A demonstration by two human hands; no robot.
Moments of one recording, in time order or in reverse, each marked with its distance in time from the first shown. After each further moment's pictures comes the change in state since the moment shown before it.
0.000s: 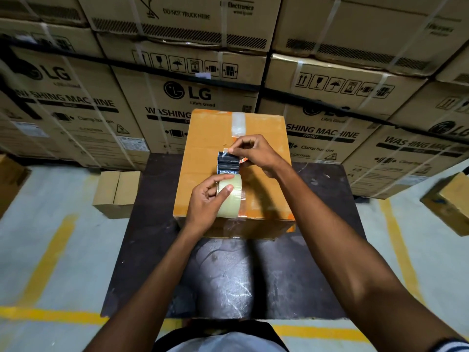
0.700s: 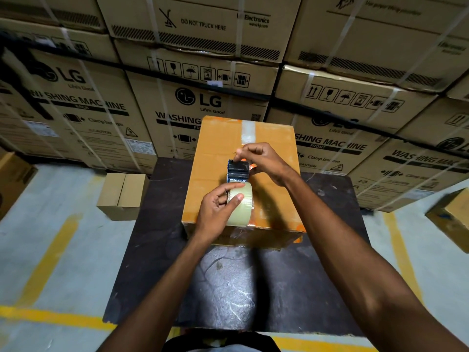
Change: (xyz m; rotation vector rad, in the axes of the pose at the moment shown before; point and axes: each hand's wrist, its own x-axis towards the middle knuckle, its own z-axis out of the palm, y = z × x) left_hand -0.001 0.002 -0.002 -0.066 -0.003 -0.022; right_hand 0.002 -0.008 0.005 -0.054 -0.084 -0.042
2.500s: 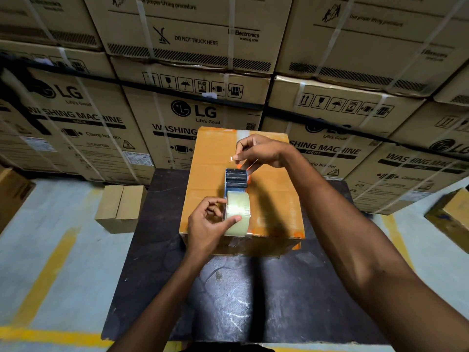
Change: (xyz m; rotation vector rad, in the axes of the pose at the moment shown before) left_hand -0.010 -0.003 -0.009 0.329 0.217 0.118; right_hand 0.040 -0.040 -0.037 -0.091 -0.256 0.220
